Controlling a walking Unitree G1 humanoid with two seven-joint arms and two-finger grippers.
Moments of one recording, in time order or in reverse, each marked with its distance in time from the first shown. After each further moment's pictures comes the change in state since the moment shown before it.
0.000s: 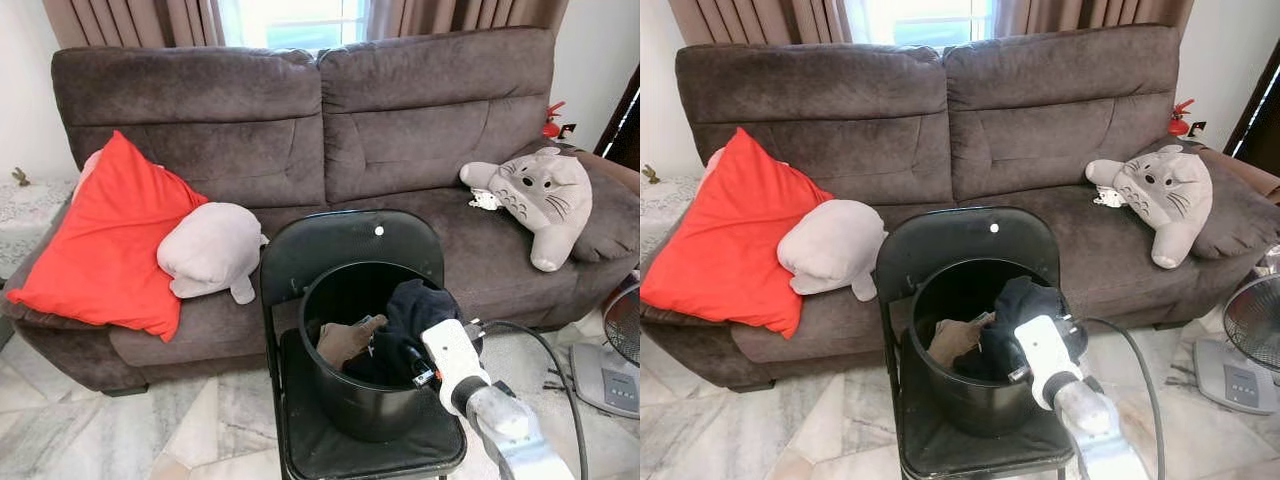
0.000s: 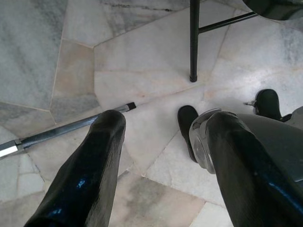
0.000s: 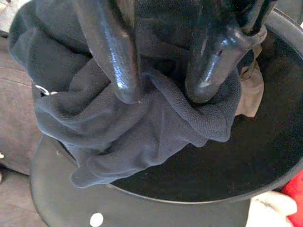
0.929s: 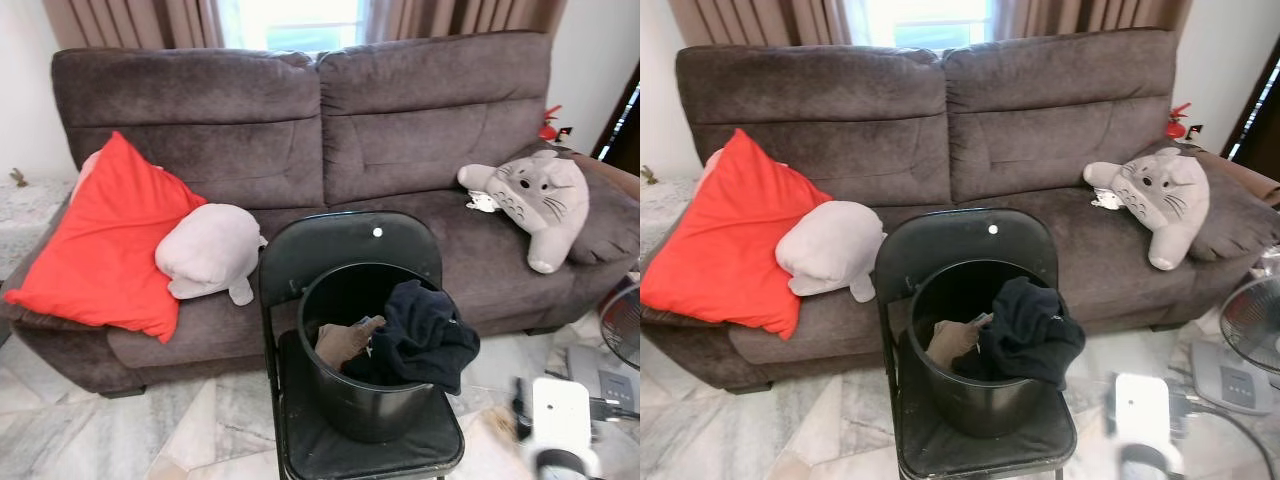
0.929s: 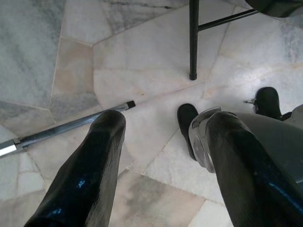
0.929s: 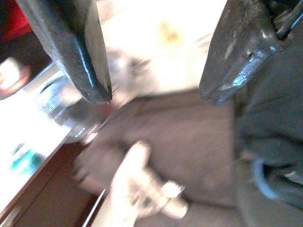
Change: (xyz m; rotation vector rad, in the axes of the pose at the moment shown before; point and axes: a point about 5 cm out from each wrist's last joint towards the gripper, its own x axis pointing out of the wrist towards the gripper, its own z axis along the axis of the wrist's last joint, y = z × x) left arm 0.001 0.000 0.000 0.000 0.016 0.005; right arm -0.086 -0.032 -0.049 0.029 0.060 -0.767
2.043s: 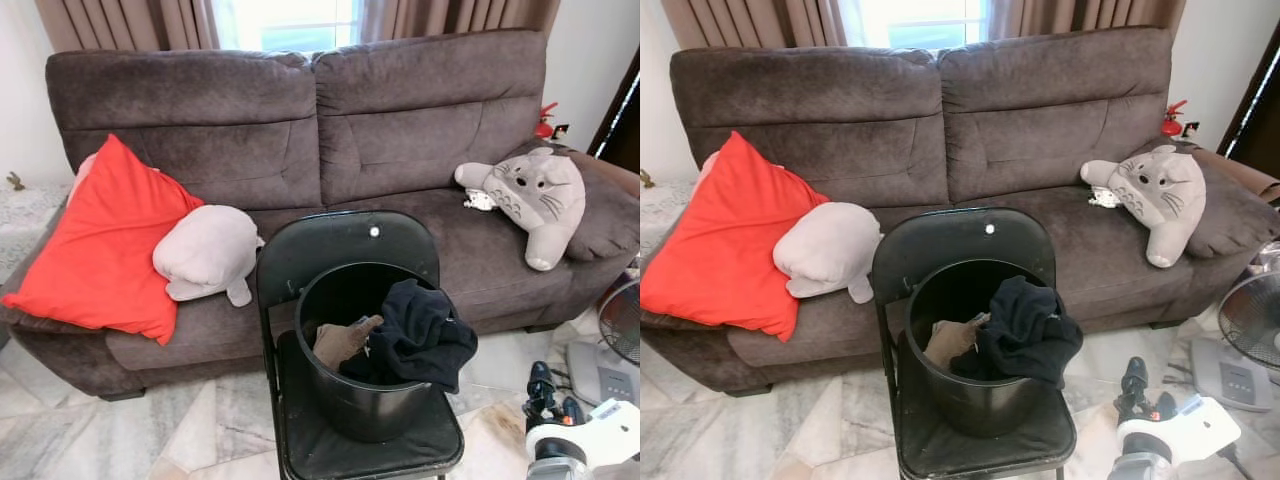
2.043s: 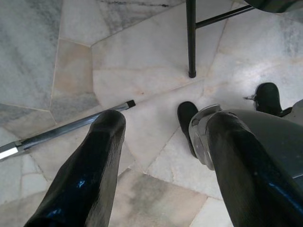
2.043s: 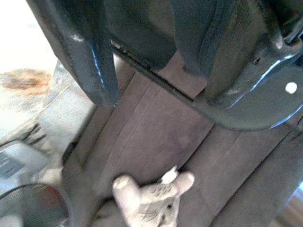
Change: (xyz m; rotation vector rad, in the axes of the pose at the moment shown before) left arm 0.000 -0.003 -0.001 0.017 0.004 -0.014; right arm 0.029 0.012 -0.015 1.081 0.065 0.038
